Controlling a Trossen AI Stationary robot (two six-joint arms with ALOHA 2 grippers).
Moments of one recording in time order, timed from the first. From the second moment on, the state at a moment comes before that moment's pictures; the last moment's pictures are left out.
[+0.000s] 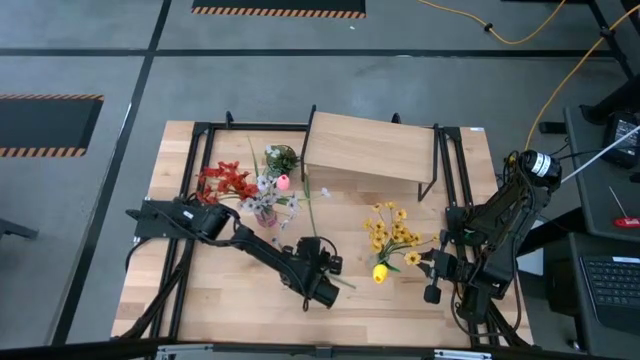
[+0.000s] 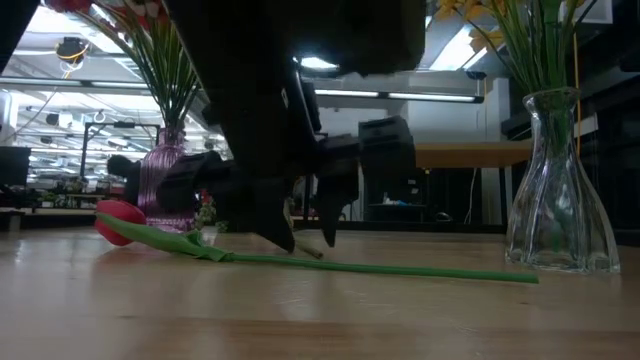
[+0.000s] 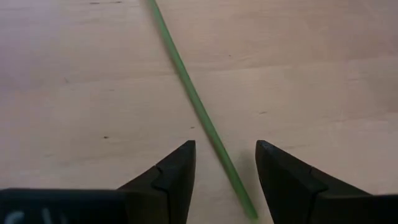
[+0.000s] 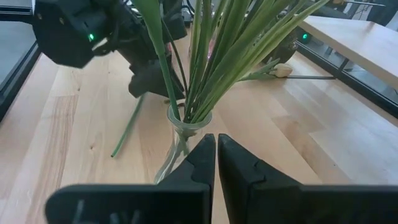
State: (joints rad) left arm -0.44 2.34 1.72 -0.98 -0.78 -1.92; right arm 1.17 1.35 0.69 -0.72 1.23 1.27
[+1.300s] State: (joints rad) left arm -0.47 2.34 1.73 -1.09 -0.60 -1.81; right arm 1.17 1.35 0.69 -0.72 1.21 1.27
